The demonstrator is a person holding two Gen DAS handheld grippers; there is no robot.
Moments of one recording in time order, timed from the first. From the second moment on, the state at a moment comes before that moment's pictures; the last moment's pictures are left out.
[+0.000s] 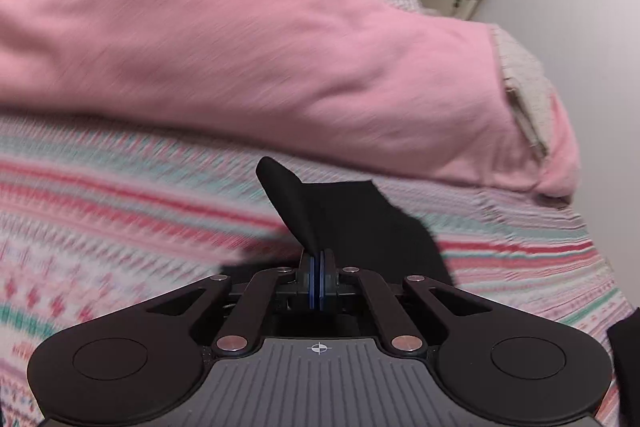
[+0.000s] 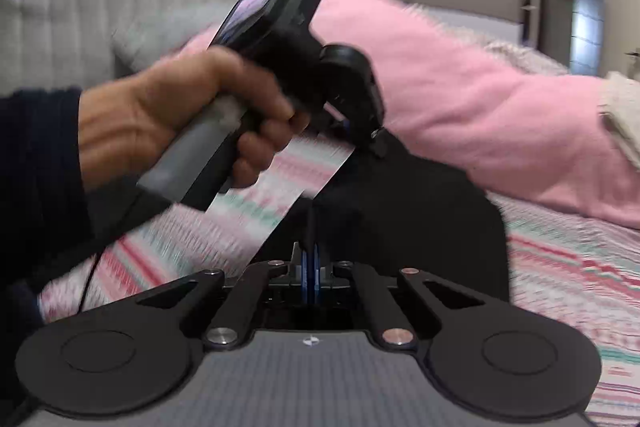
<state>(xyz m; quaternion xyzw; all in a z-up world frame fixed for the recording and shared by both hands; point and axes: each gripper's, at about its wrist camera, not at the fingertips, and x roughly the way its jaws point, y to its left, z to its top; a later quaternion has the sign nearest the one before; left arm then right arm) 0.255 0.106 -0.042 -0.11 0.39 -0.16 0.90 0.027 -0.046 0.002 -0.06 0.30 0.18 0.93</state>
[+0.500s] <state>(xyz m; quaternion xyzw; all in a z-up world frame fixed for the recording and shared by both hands) 0.259 0.136 -0.078 -0.12 0.43 -0.12 0.89 0.033 -0.013 -0.021 -0.08 0.35 0.21 0.91</state>
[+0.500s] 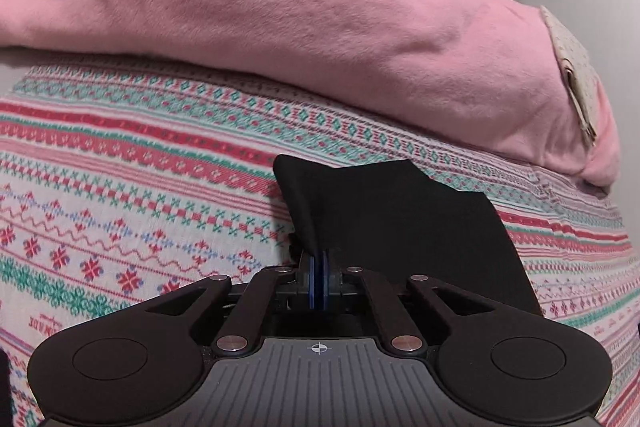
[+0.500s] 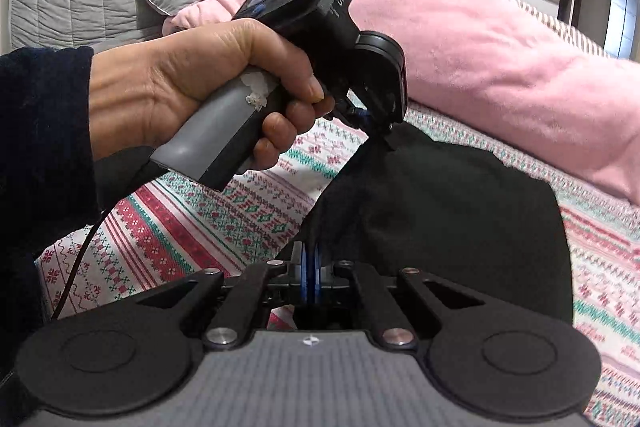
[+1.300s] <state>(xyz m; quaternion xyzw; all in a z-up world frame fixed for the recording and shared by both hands) 0.188 0.121 -0.034 -0.11 0.40 -0.11 0.90 0.061 -0.106 -0.017 0.07 0.44 0.12 0.89</state>
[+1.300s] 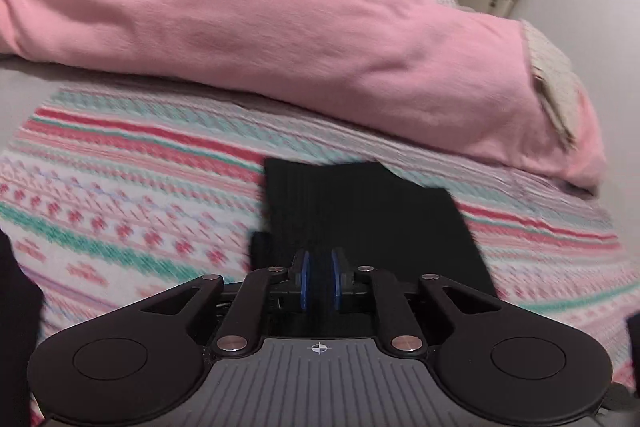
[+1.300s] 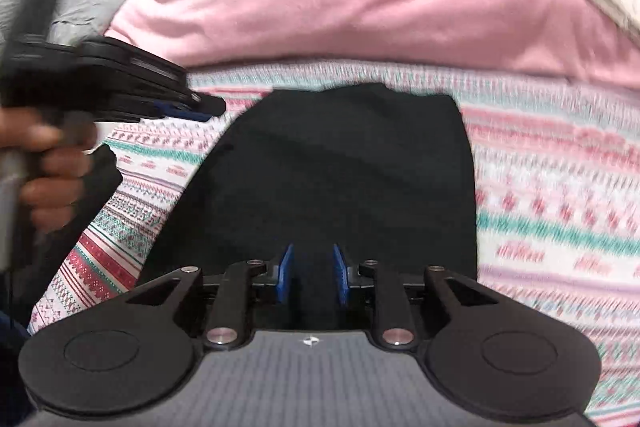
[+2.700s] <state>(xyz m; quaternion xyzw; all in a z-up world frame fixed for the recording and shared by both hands) 0.202 0.127 -0.091 -0.11 0.48 -0.09 0.87 0.166 -0.199 -0.055 0.18 0.48 0.15 0.84</state>
